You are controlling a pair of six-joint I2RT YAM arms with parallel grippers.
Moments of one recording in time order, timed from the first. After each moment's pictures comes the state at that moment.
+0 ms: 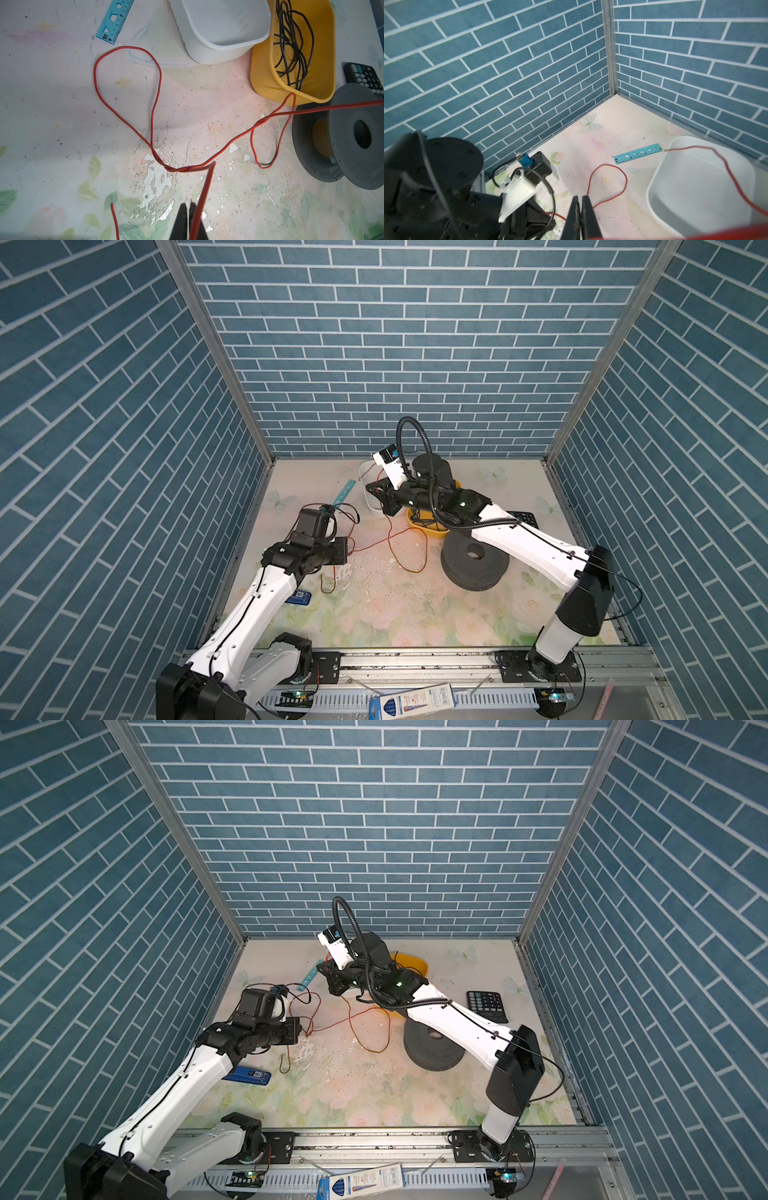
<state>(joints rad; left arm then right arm) -0.29 1.02 0.82 -0.73 0.13 -0.31 0.96 1.65 1.60 -0.26 -0.20 0.11</state>
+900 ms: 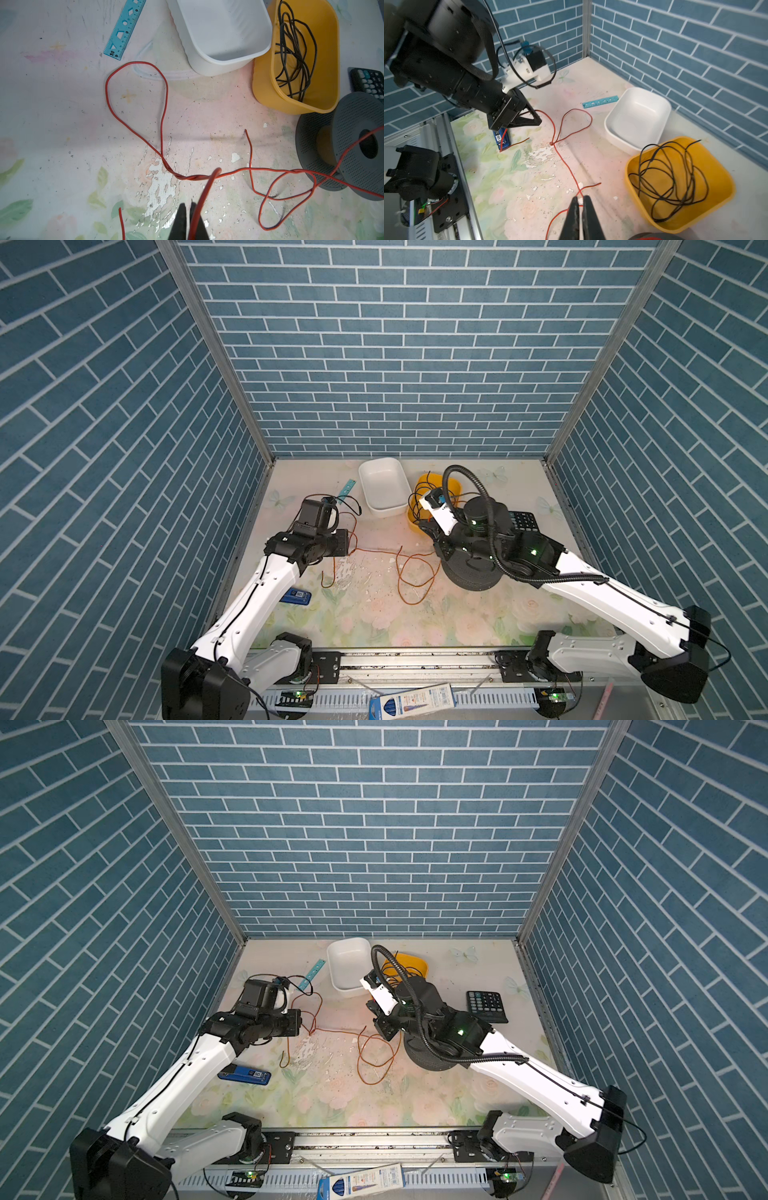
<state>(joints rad) -0.29 1.10 0.92 -0.75 0.09 -0.28 1.00 1.22 1.18 -0.45 -0.03 0.03</state>
